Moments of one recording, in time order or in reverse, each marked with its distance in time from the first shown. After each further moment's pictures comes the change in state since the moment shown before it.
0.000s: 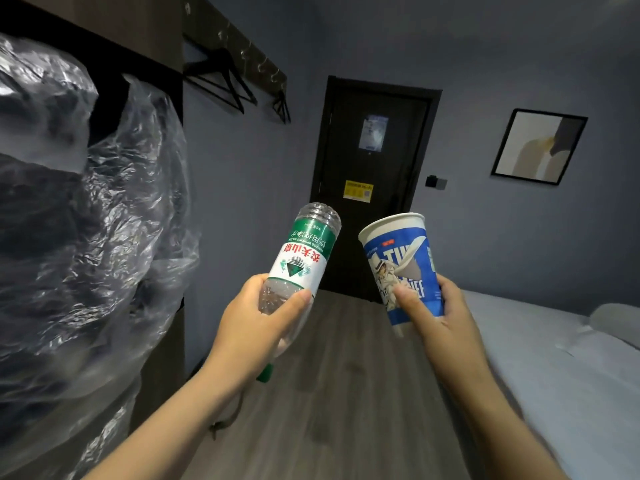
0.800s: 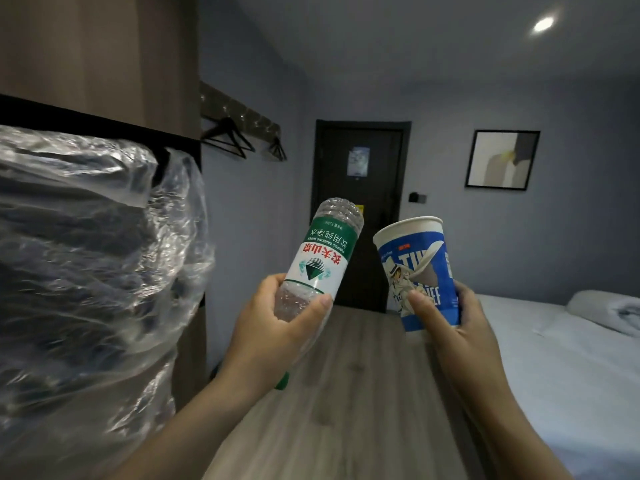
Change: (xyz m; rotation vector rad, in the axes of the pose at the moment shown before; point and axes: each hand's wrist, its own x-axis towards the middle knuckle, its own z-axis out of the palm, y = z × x) left_hand -0.325 0.173 0.052 0.008 -0.027 0.163; right_hand -0.248 -0.114 -0.242 0.111 0.088 -0.077
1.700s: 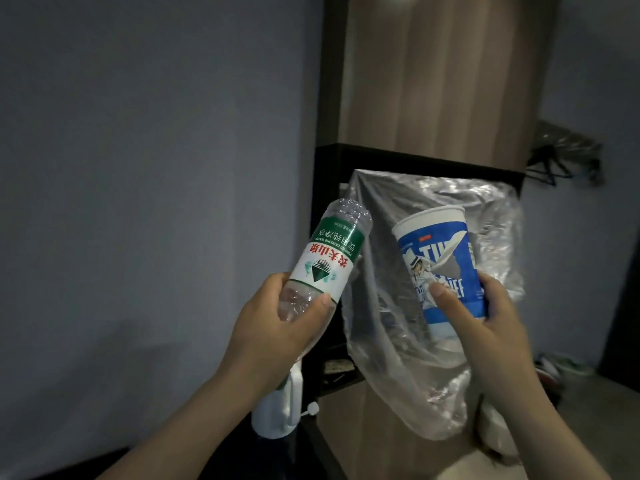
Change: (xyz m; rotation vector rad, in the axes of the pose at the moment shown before) left_hand -0.296 0.139 -0.456 0.508 0.689 -0.041; right_hand -0.291 -0.248 0.320 0.434 -0.637 -0.071
